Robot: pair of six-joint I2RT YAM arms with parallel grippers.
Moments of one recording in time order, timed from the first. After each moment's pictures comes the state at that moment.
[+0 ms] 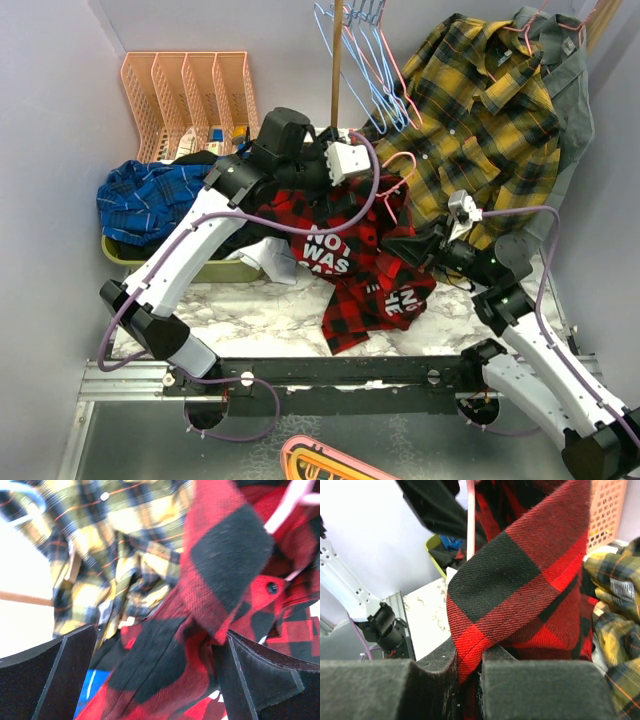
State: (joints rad) left arm -0.68 1.54 1.81 -0.83 0.46 0.59; right arm 0.41 0.72 0.54 0.41 -0.68 0.40
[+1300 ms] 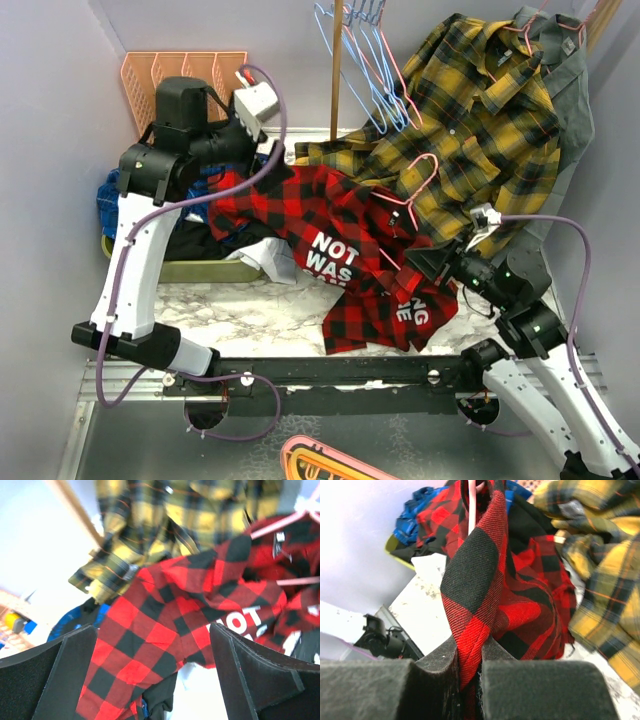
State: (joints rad) left arm -0.29 1.44 1.96 -1.05 0.66 0.40; right arm 0.41 0.48 0.64 -0.20 -0.40 0.47
